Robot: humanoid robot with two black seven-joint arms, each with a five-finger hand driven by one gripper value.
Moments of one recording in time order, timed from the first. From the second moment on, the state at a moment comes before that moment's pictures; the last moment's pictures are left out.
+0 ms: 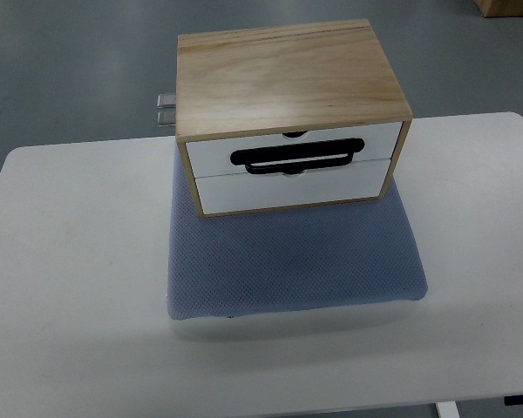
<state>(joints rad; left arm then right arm) 0.05 0.00 -0.32 -0.10 0.03 -0.02 -0.18 1.43 -0.86 0.04 0.78 -0.18 0.16 0.18</state>
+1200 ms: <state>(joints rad) 0.05 0.00 -0.32 -0.10 0.03 -0.02 -0.18 2.09 -0.59 -0.49 1.30 -0.64 0.61 0.03</state>
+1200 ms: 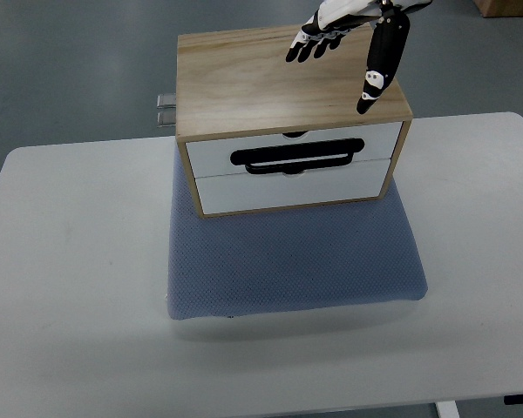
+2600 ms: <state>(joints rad) 0.05 0.00 -0.32 -0.10 0.03 -0.02 -0.18 1.89 -0.44 -0.51 1.33 -0.39 0.44 -0.12</state>
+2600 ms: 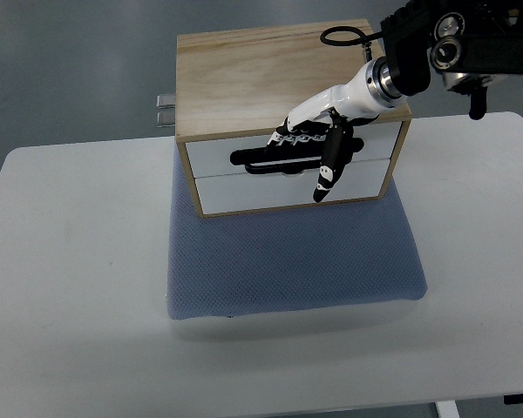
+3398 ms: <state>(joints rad) 0.05 0.00 -0.32 -0.10 0.03 -0.02 -0.18 1.83 -0.42 -0.51 1.30 -0.42 0.39 -0.12</state>
